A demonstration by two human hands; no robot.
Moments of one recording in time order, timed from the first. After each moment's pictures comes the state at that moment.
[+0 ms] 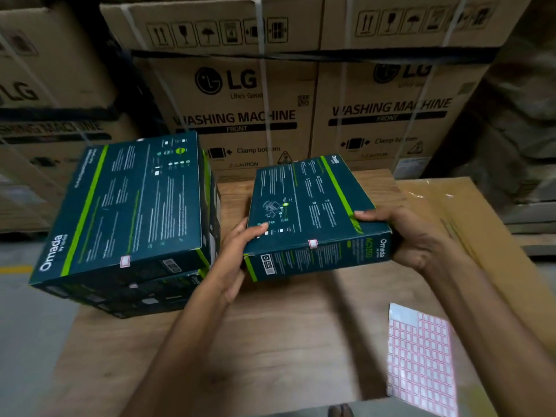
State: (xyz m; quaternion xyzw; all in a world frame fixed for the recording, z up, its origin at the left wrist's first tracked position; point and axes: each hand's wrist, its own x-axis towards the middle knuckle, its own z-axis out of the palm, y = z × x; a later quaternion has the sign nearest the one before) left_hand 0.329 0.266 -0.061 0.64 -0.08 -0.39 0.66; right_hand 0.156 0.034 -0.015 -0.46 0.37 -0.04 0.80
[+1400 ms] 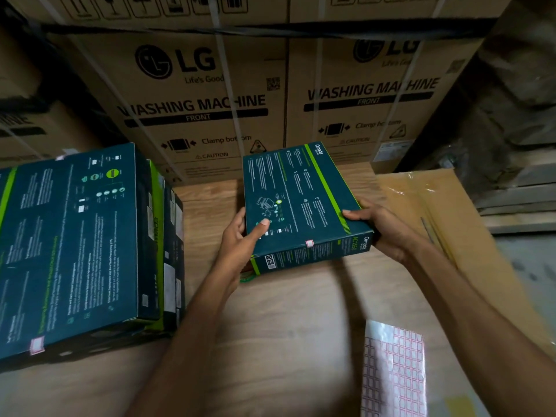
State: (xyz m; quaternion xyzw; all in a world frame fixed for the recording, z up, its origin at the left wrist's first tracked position) left_hand 0.377 0.144 -0.119 0.70 -0.11 -0.37 0.60; right_hand 0.193 -0.093 -0.089 -0.53 0.35 -0.04 0.77
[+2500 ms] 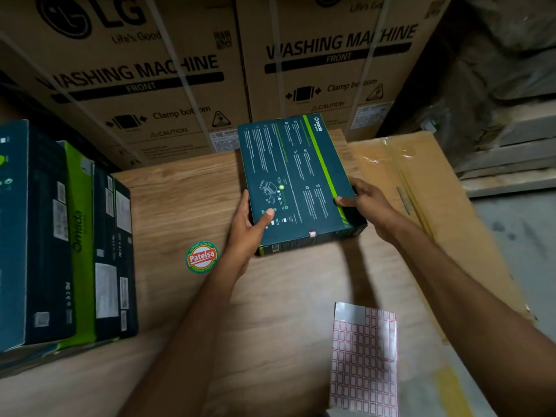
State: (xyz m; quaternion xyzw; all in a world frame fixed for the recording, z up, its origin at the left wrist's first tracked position) left_hand 0.319 0.056 -0.183 0.71 -0.17 -0.36 0.58; right_hand 0.151 -0.164 -0.178 -0.62 0.46 -0.08 0.62
